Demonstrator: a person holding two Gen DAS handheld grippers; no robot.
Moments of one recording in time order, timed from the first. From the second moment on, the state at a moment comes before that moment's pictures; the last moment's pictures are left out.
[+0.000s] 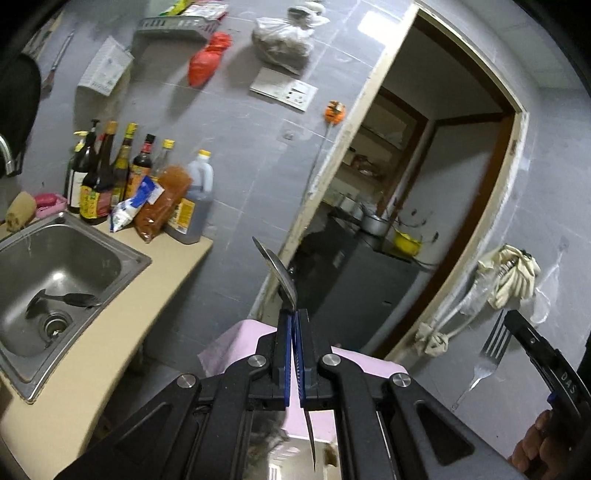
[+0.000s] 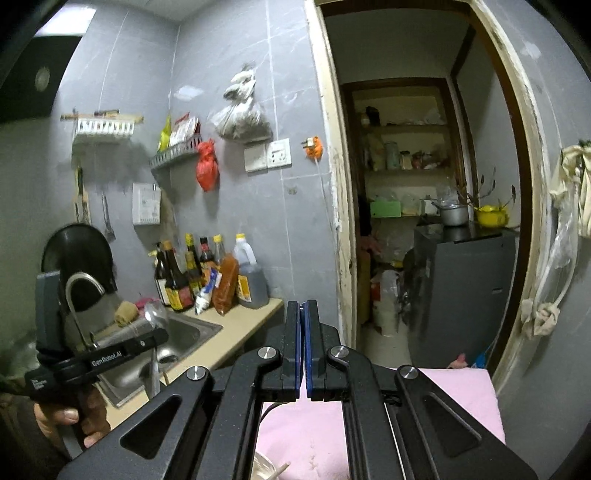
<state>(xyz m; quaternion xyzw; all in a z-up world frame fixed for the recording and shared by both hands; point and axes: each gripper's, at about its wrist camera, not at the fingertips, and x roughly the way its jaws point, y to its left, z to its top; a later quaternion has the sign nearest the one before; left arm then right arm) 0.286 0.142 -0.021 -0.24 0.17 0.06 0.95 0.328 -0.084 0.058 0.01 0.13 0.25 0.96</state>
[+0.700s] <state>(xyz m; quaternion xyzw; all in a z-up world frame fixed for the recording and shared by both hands) 0.278 0.129 -0.063 -0.18 0.17 0.09 0.96 0.326 -0.051 0.015 -0.05 0.17 0.22 0.96</state>
